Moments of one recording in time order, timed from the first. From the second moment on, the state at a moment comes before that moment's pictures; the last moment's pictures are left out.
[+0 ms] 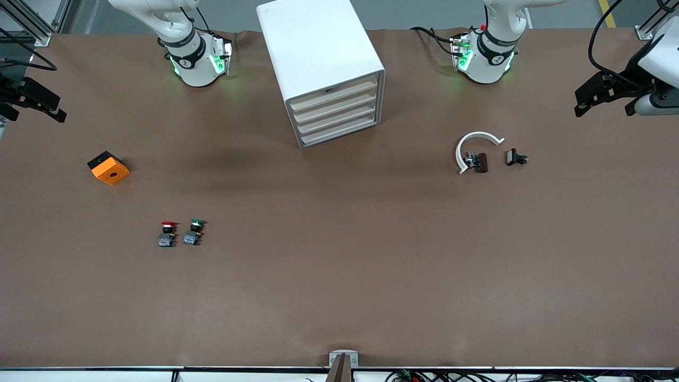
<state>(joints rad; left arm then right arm) 0.04 -0.15 -0.11 -1.67 0.02 1.53 -0.06 -0.01 -0.14 -0.07 -1.65 0.00 1.52 -0.02</state>
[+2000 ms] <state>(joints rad) -0.22 0.45 -0.13 -1.55 -0.27 1.70 -0.70 -0.01 -0.14 -0.07 -1.64 0.00 1.53 -0.02</state>
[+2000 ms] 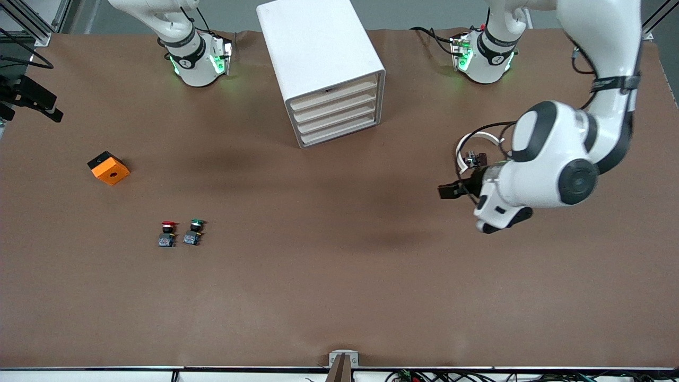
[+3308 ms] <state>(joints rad) -0.47 0.76 -0.13 -1.39 -0.53 1.80 -1.88 -0.02 0.03 -0.08 -1.64 0.00 1.54 -0.02</state>
